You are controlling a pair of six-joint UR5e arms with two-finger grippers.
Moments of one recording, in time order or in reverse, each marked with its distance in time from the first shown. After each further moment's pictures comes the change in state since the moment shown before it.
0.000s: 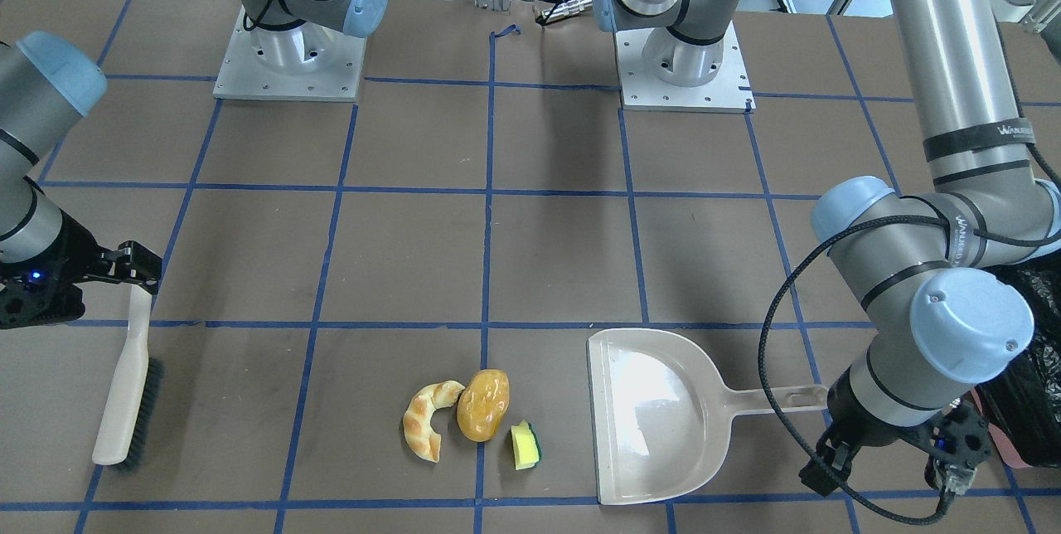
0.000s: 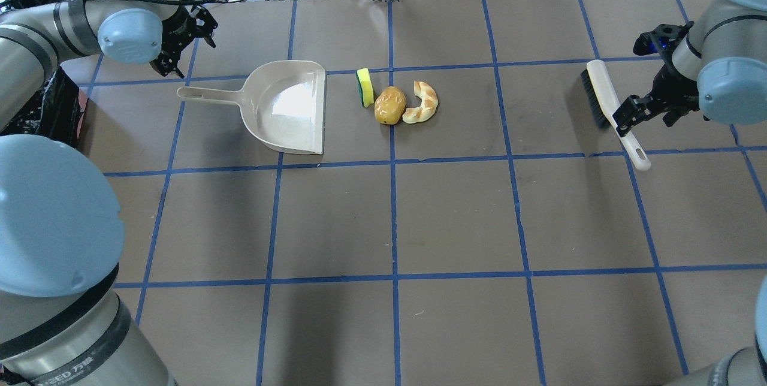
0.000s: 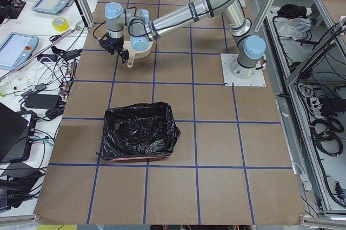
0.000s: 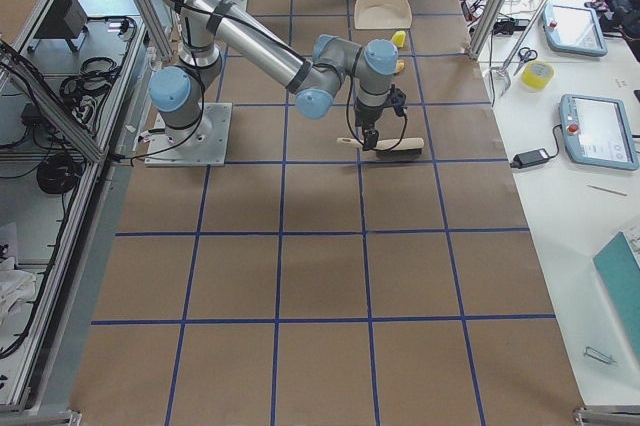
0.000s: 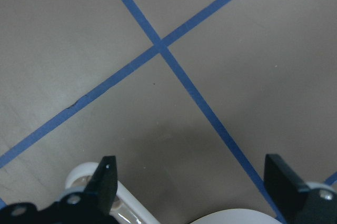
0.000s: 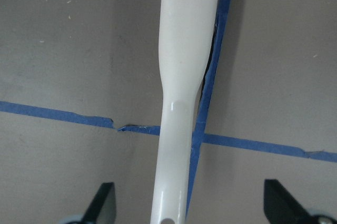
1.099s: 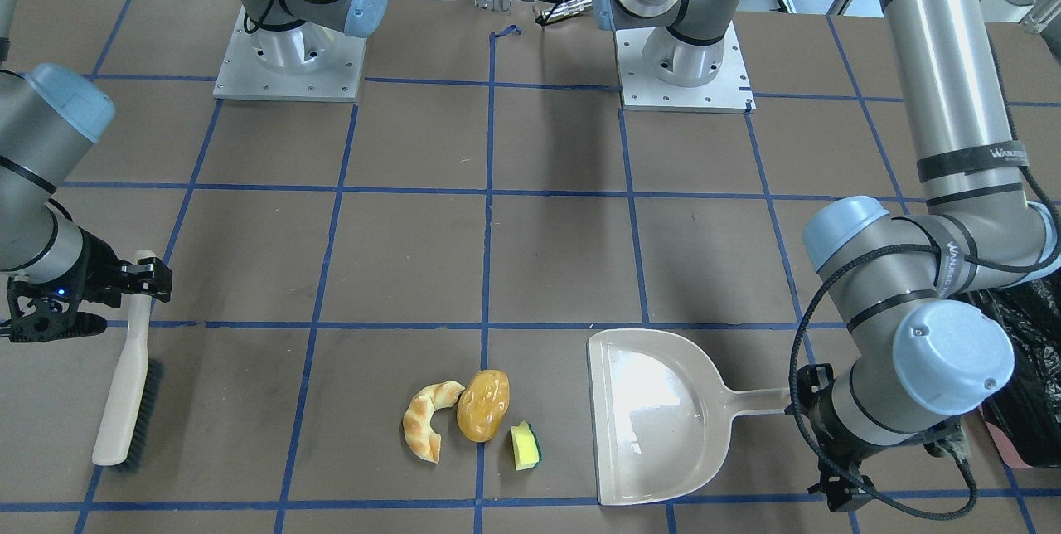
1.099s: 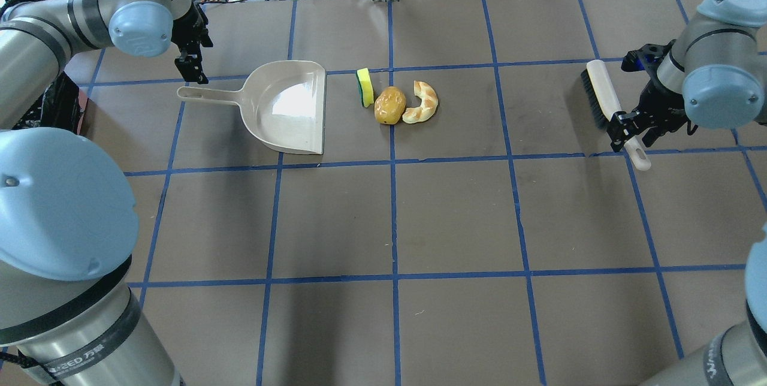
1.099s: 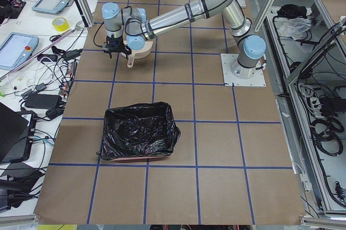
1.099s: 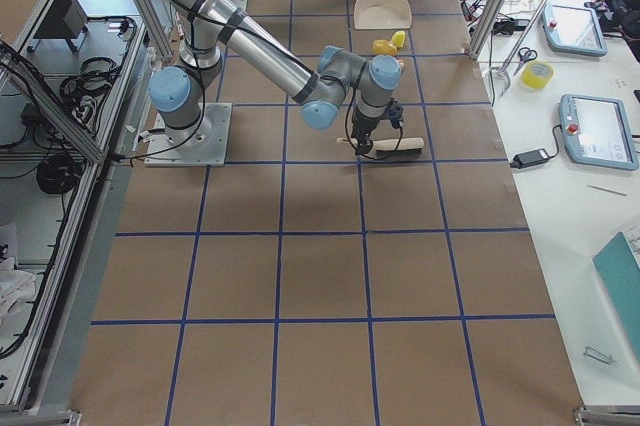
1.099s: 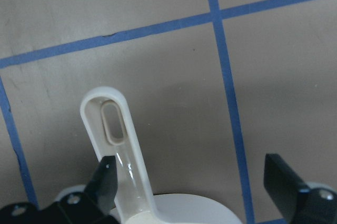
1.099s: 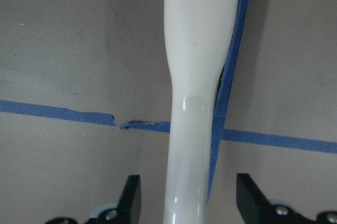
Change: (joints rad) left arm -0.019 -0.048 0.052 -0.078 0.004 -0.795; right arm 0.003 0.047 0.001 0.030 -0.004 0.042
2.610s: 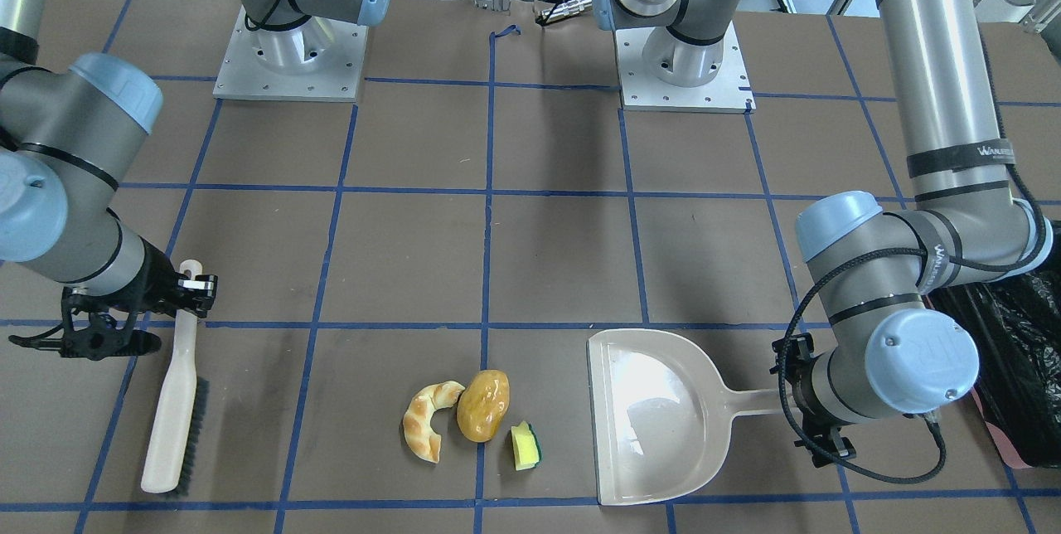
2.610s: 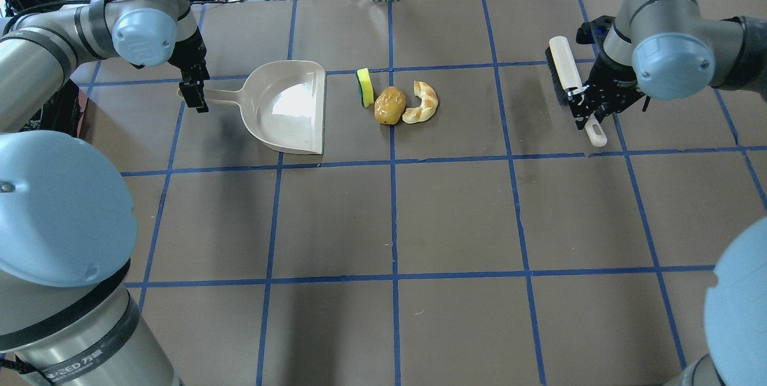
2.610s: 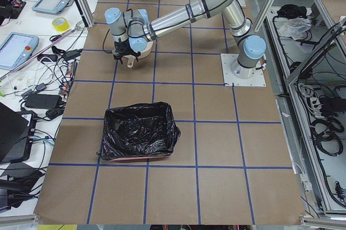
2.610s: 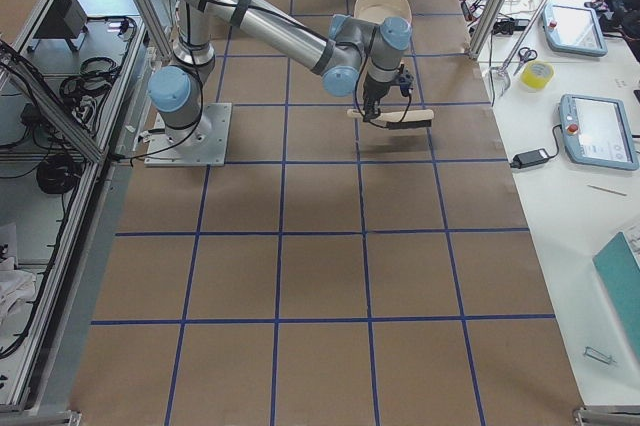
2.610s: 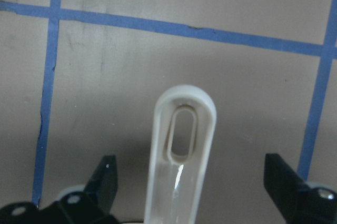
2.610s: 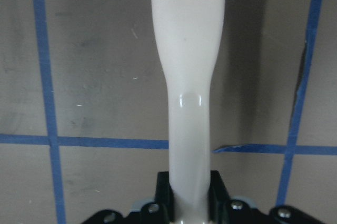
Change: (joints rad) left arm -0.003 0.019 -0.046 -0.135 0.070 -0.095; right arm 0.202 -0.003 -0.108 0.096 0.015 0.295
